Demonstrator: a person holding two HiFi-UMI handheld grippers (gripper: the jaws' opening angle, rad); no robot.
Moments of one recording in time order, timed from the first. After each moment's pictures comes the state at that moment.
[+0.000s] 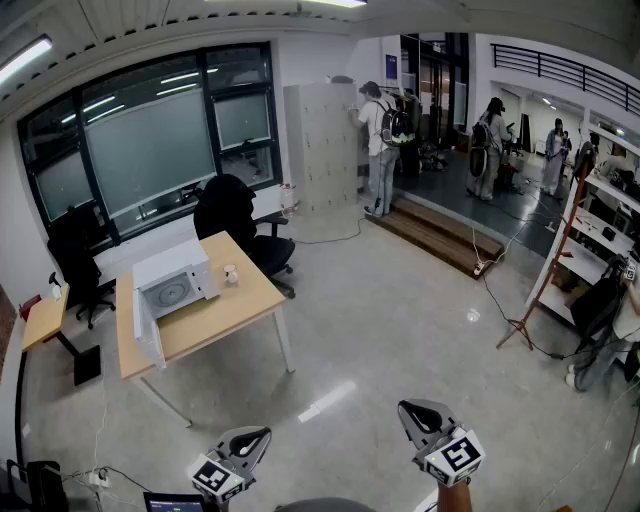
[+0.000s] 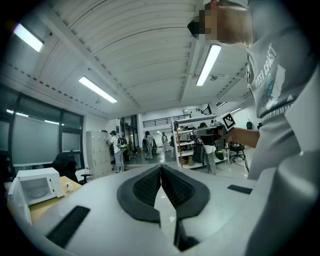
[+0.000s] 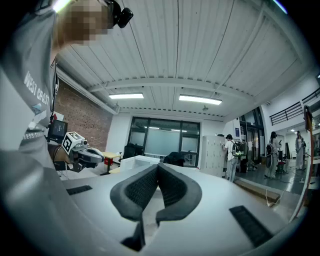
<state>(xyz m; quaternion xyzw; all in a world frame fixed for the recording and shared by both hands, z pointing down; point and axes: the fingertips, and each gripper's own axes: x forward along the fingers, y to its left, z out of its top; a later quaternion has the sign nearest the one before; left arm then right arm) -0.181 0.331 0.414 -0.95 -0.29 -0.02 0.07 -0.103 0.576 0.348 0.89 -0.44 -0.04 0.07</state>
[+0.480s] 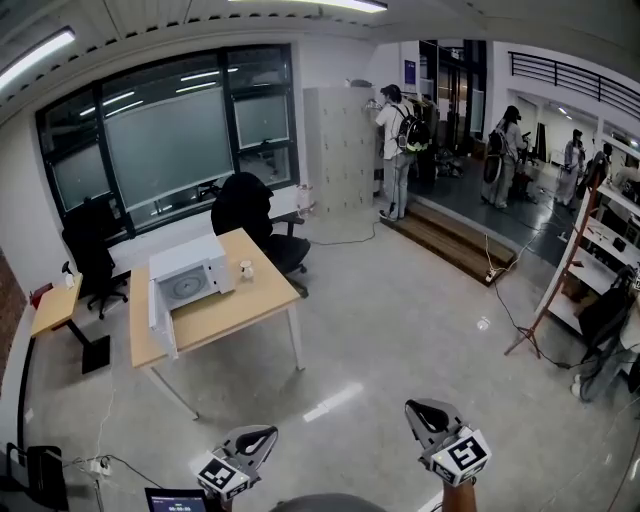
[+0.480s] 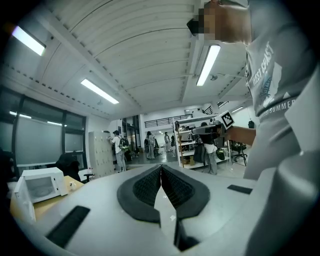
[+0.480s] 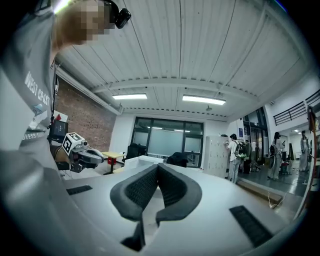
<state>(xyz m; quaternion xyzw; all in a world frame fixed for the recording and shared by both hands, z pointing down) -0.210 0.323 0.422 -0.95 -0.29 -0.02 0.07 -0.125 0.568 0.350 0.89 -0.45 -0.04 0.08</state>
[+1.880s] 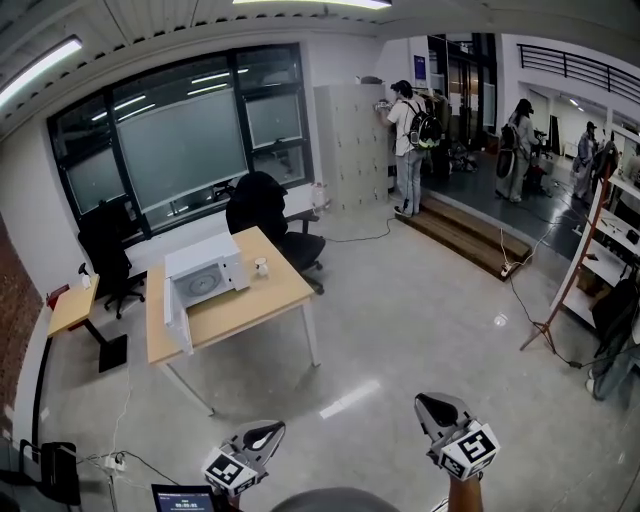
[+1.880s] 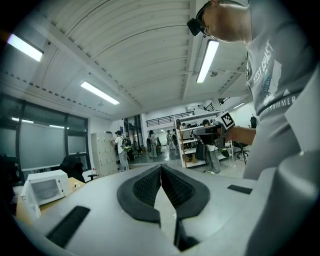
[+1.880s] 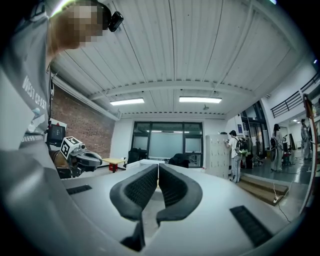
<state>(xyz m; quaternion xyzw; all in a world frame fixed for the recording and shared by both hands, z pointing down) -0.222 0.328 0.418 -0.96 -0.27 -0.02 0.09 -0.126 0.579 0.357 0.89 -0.45 -0.04 0.03</state>
